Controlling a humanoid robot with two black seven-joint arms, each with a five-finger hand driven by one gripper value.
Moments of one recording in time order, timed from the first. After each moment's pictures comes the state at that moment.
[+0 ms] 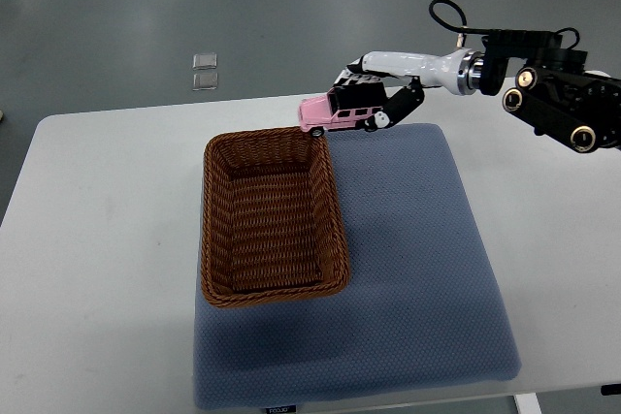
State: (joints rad) left arm 0.01 0.00 -0.06 -0.16 0.12 -0.03 0.00; right arm 1.18 -0.32 0.23 0.77 -1.27 0.29 0.40
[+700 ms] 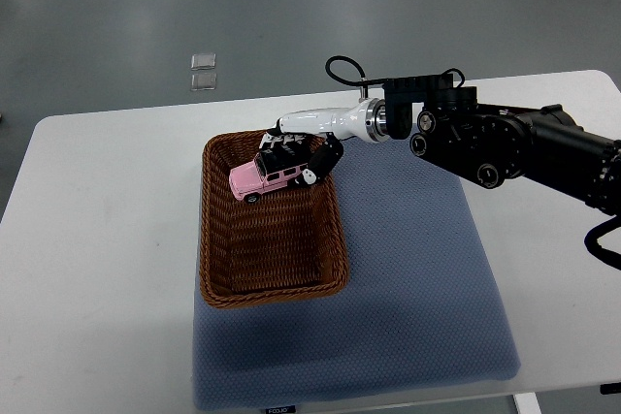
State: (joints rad) left arm 0.01 0.00 -0.06 -0.16 0.12 -0.03 0.00; right arm 1.18 -0.09 0.11 0.70 -1.26 0.29 0.35
